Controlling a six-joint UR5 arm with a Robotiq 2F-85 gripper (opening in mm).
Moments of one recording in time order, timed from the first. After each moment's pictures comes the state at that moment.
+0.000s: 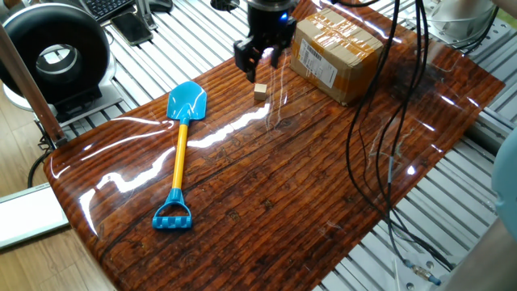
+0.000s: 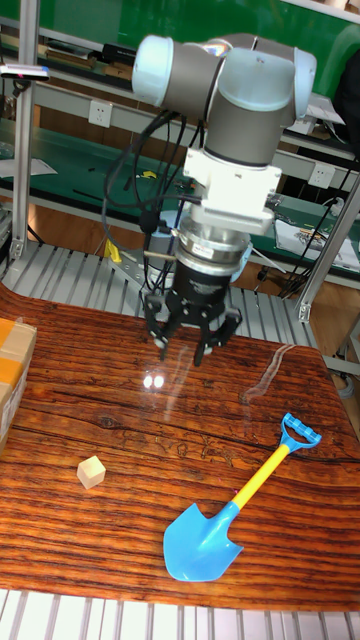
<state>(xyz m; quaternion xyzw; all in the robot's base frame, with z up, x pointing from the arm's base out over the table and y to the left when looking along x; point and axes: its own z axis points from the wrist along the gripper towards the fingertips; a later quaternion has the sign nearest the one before) 0.580 0.031 0.181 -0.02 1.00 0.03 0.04</state>
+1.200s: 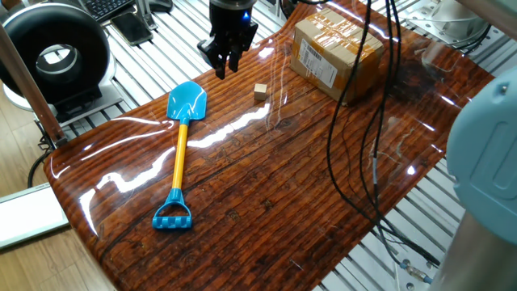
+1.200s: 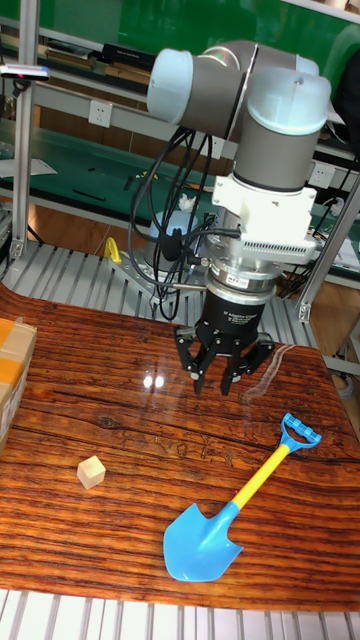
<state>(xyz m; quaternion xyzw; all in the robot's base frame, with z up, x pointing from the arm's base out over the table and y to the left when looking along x) 0.610 0.064 0.184 -0.05 1.00 0.04 0.03</state>
